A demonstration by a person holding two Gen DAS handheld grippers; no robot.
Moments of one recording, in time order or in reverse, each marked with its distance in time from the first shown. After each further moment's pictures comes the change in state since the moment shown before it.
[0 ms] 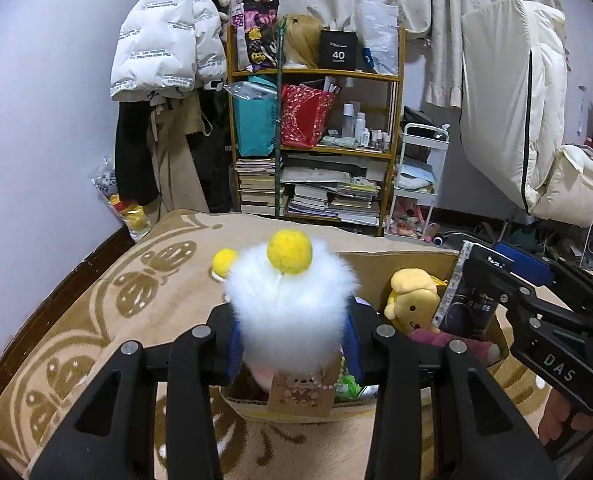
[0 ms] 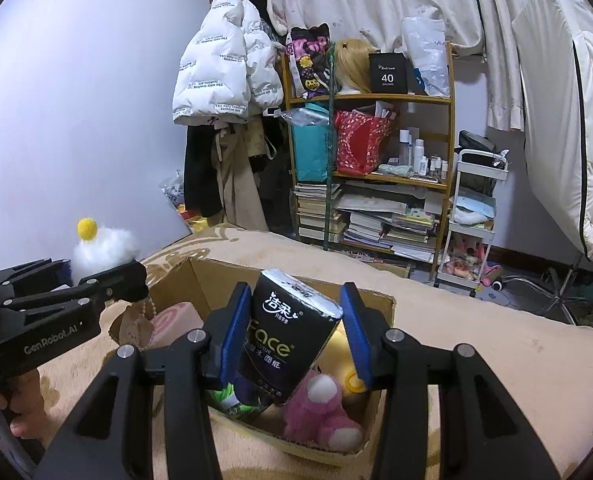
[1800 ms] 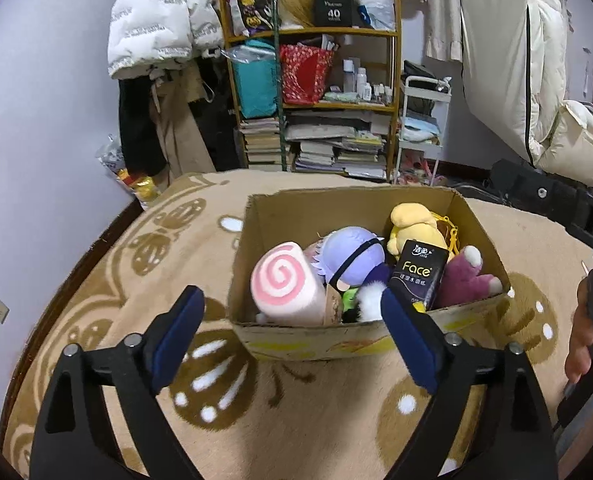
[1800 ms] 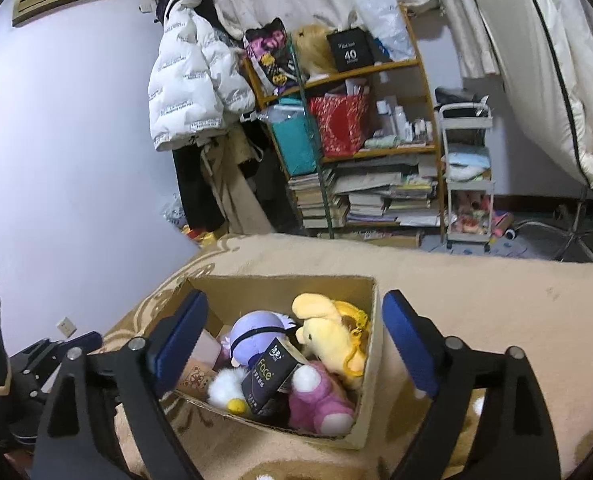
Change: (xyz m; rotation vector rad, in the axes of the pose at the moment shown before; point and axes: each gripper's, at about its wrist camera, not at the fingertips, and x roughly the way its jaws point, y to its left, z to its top) left arm -0.022 -0.007 -0.023 0.056 0.145 0.058; right arm -0.009 -0.043 -0.003 0.236 0.016 0.052
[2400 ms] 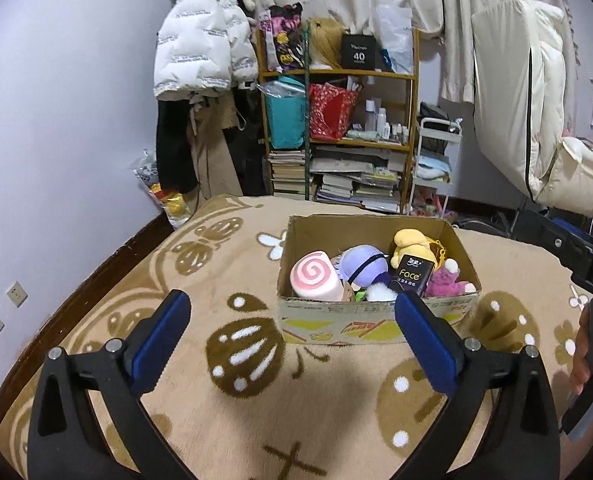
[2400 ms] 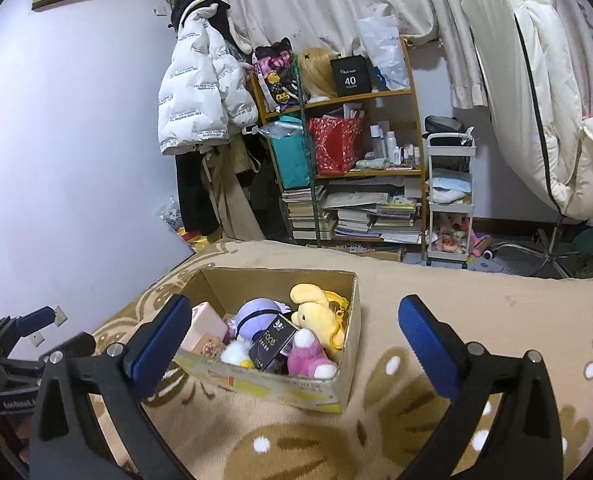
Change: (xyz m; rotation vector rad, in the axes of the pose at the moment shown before) left arm -0.094 0.019 -0.023 -0.073 -0.117 0.061; right arm -0.078 0.019 -0.008 -0.071 -0.046 -0.053
